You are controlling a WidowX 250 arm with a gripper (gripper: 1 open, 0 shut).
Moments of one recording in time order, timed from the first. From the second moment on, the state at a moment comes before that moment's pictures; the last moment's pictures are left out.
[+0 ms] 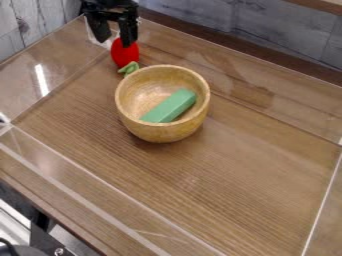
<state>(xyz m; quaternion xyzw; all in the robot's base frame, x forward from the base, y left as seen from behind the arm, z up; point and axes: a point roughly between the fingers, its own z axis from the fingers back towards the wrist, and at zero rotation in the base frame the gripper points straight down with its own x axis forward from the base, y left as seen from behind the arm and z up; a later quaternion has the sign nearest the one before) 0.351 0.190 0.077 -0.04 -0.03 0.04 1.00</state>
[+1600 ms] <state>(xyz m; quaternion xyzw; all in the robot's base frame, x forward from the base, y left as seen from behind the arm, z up) 0.352 0.200 0.116 -0.08 -0.07 0.04 0.99</state>
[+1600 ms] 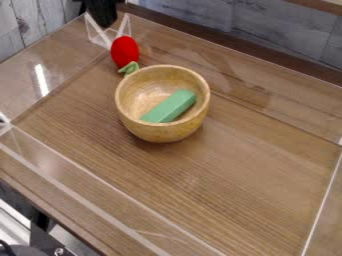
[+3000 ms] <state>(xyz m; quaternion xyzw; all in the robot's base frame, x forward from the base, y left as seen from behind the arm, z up) 0.350 0.170 0.098 -0.08 -0.08 0.05 0.99</state>
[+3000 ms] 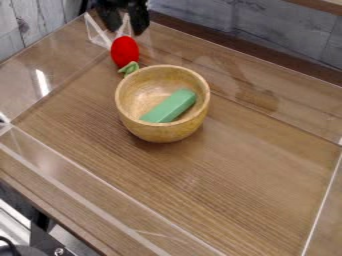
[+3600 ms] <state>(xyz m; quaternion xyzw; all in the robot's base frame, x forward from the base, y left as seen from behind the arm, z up) 0.351 0.149 0.105 -0.10 -0.06 0.05 0.99</state>
